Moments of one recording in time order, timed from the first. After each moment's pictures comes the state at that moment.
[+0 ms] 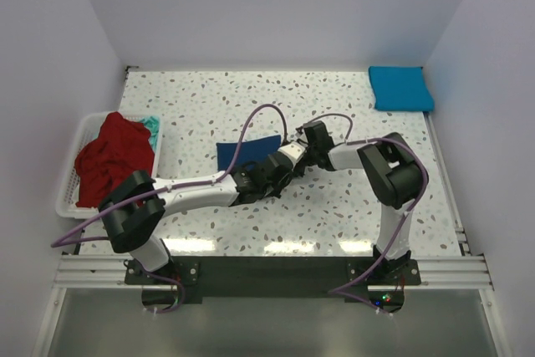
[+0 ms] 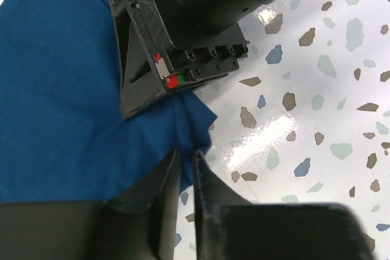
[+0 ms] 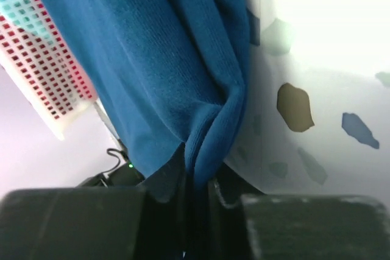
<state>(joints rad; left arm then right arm) -1.02 1.62 0.98 -0.16 -0.32 -0.26 0.47 1.96 0.95 0.16 -0.62 0.98</state>
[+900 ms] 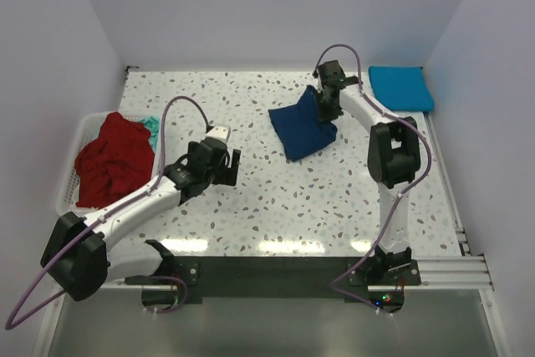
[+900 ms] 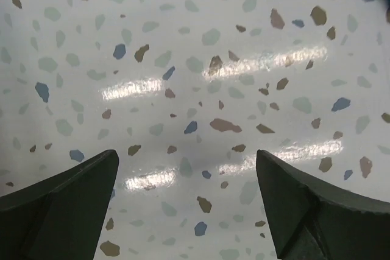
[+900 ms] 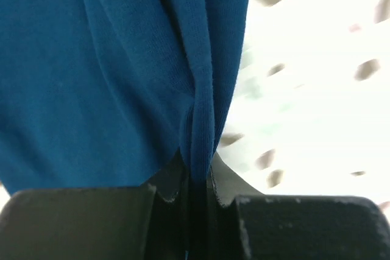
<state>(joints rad) -0.63 1.20 0.76 -0.36 -0.37 -0.31 0.29 2.15 1.78 -0.73 0.06 0.11</state>
